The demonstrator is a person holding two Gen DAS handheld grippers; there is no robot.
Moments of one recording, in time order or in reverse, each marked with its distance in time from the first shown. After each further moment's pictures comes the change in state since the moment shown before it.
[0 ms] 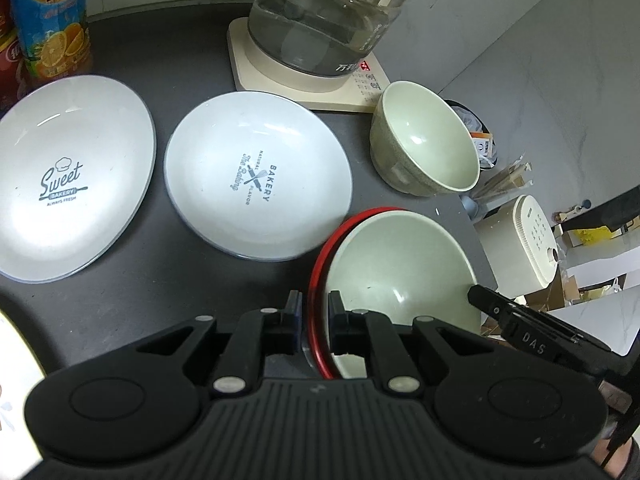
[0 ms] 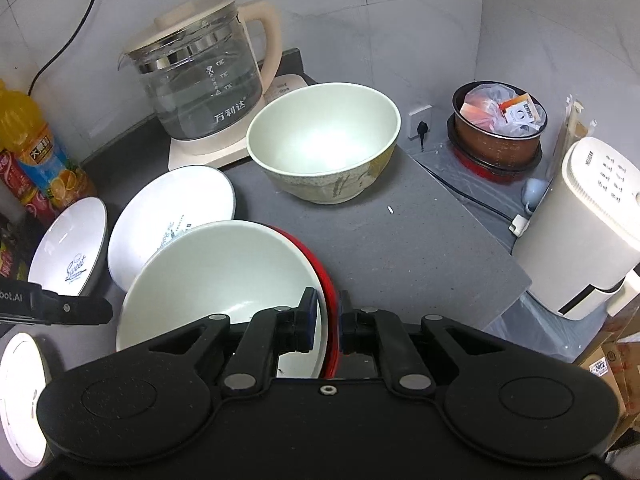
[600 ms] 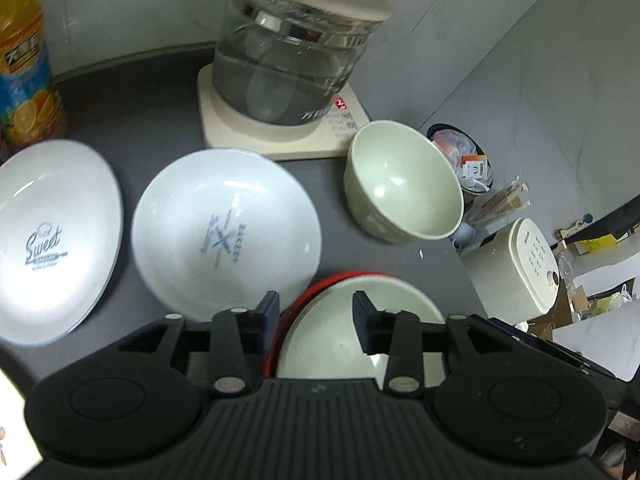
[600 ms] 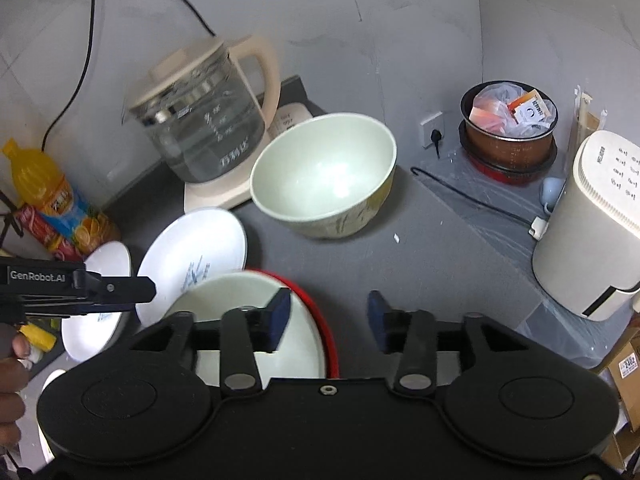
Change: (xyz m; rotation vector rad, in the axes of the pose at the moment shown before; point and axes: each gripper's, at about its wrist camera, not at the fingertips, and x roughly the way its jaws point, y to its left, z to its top) left arm 0.006 -0.040 0.034 0.046 -0.077 0.030; right arm -0.007 -0.030 0.026 0.100 -0.038 0.113
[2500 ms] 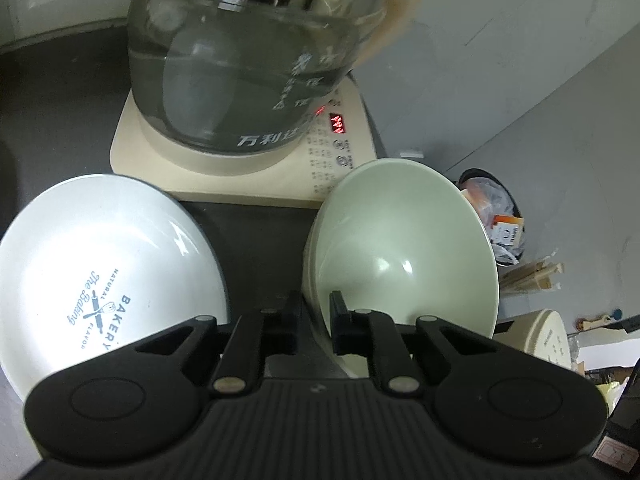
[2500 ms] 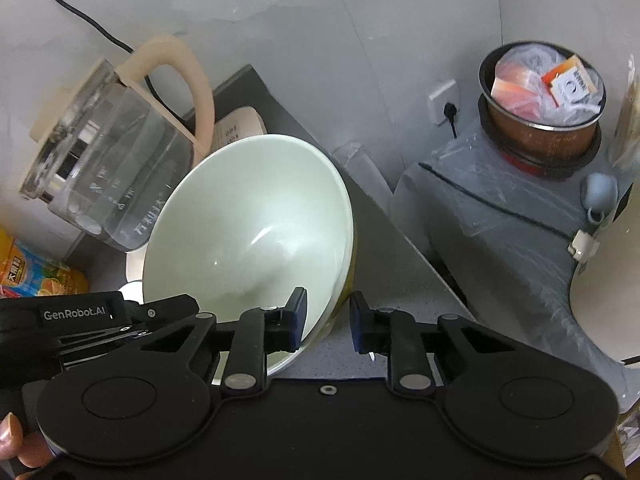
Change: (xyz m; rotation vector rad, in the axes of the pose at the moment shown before) left arm 0.124 -0.046 0.064 -0.207 -0.020 0.050; right arm 0.123 -0.064 0.092 0.076 0.135 0.075
